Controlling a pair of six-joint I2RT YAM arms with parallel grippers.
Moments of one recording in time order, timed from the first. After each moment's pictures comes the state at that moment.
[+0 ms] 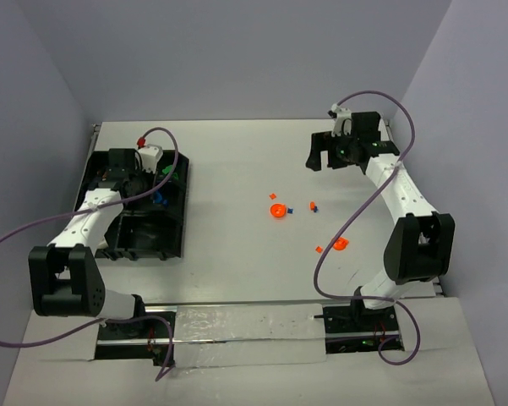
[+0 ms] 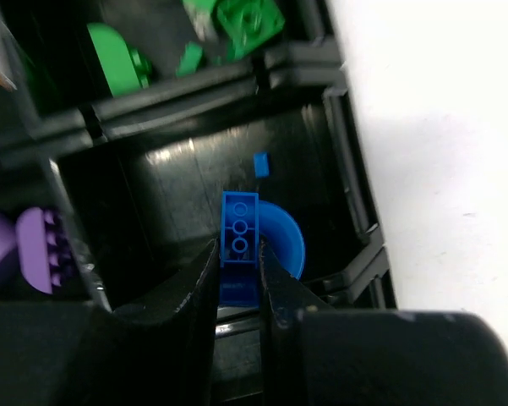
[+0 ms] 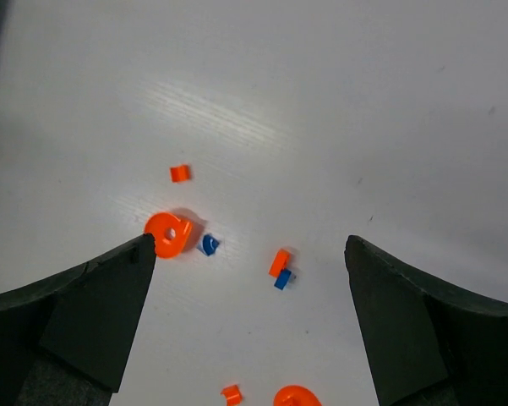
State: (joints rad) left arm -0.05 1.39 1.01 -0.47 0.10 0.22; right arm 0.06 1.58 1.36 -0.54 -0.38 -0.03
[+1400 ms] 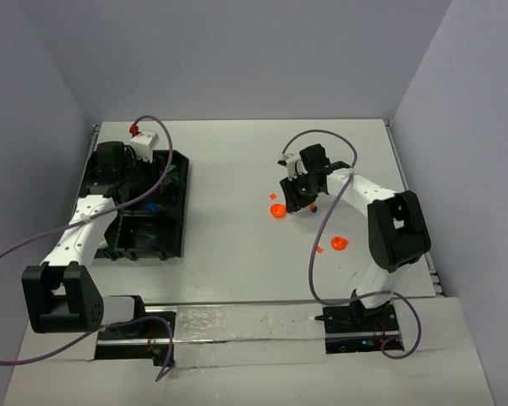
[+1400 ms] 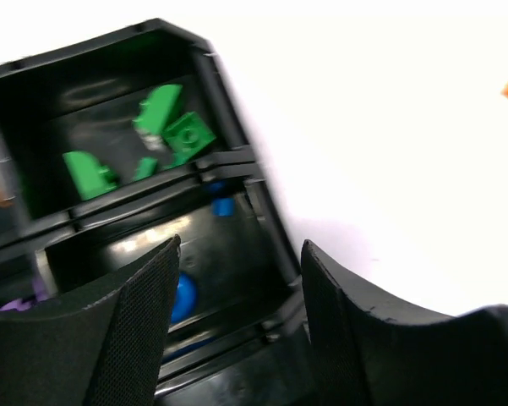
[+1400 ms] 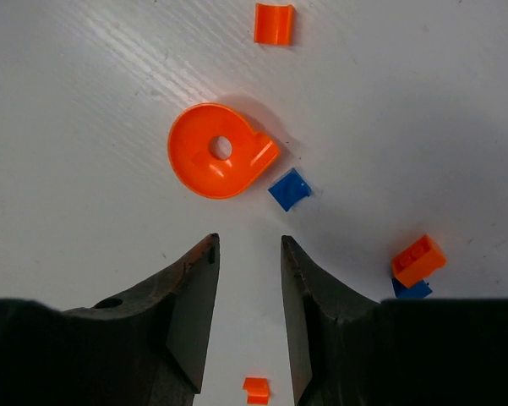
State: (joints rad) left arm -0.03 1.31 1.00 -0.32 0.32 0.16; right arm 0.32 1.71 1.15 -0.54 -0.33 -0.17
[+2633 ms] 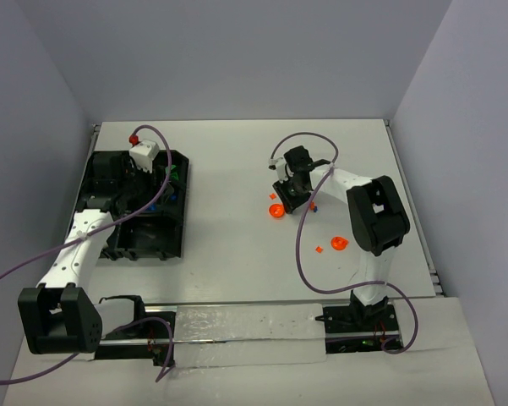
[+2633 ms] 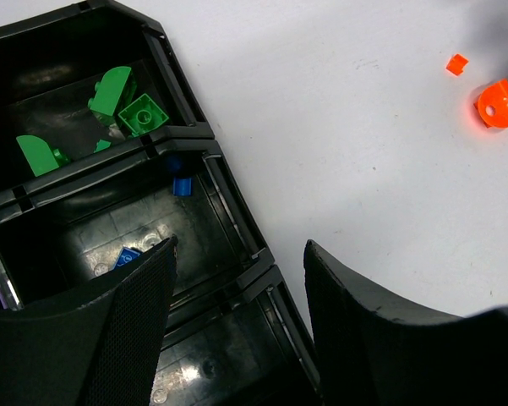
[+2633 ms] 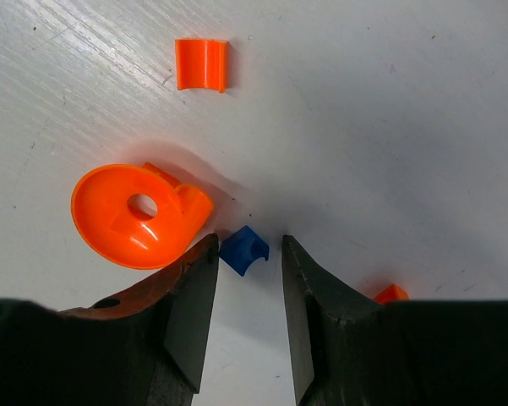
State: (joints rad) left arm -0.03 1.18 0.91 -0.34 0.42 0.15; right arm 0.39 1.91 1.25 -0.54 -0.14 -0.19
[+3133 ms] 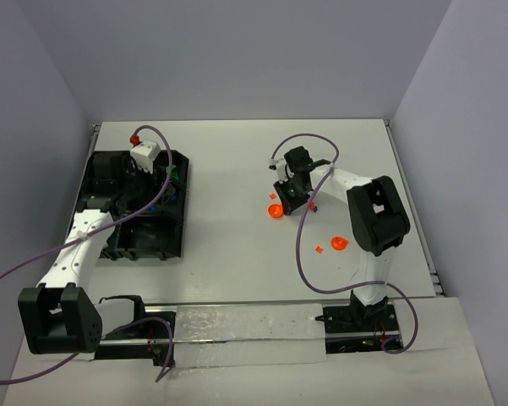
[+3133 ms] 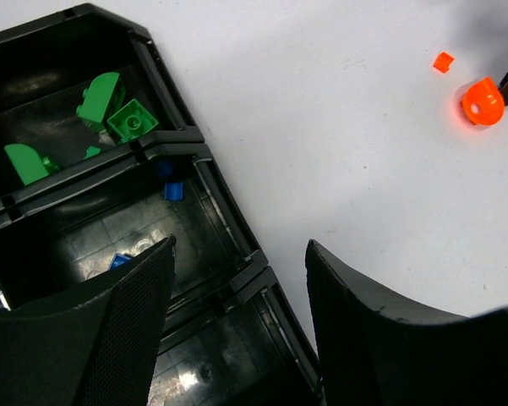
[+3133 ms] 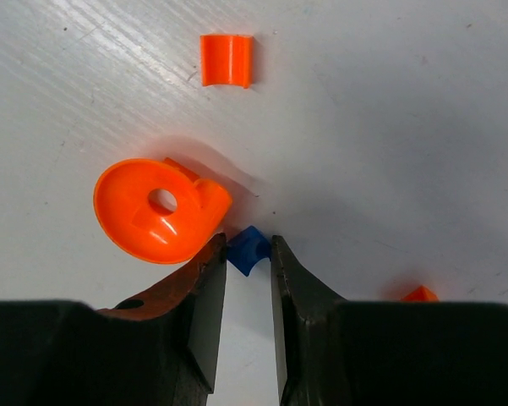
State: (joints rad) left arm -0.03 1.18 0.91 -0.34 0.45 0.16; right arm 0.39 1.90 1.25 -0.55 -0.18 -0.15
